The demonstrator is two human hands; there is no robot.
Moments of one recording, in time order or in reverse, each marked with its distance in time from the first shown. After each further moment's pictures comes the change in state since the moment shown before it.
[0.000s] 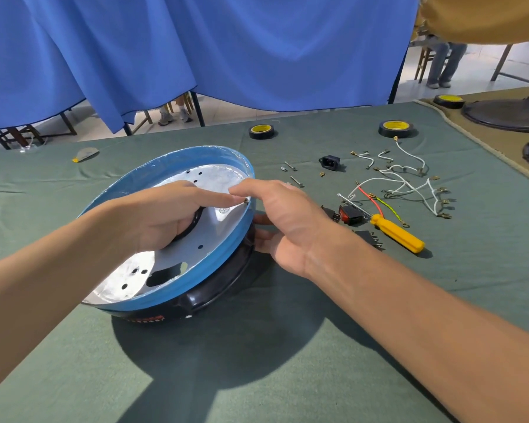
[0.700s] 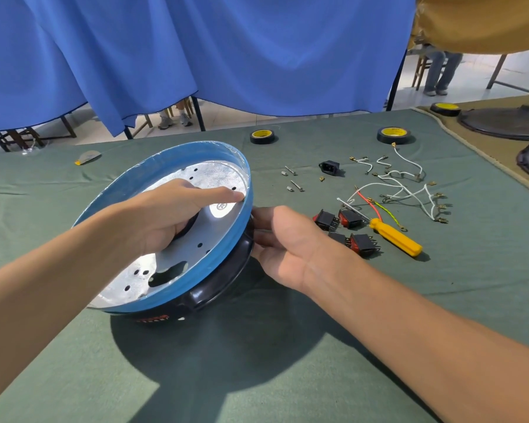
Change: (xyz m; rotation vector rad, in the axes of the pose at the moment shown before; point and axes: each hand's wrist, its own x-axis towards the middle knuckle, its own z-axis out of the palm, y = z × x) left_hand -0.010 0.004 0.005 0.012 0.223 0.029; right_hand 0.002 0.017 0.001 0.322 0.018 0.126
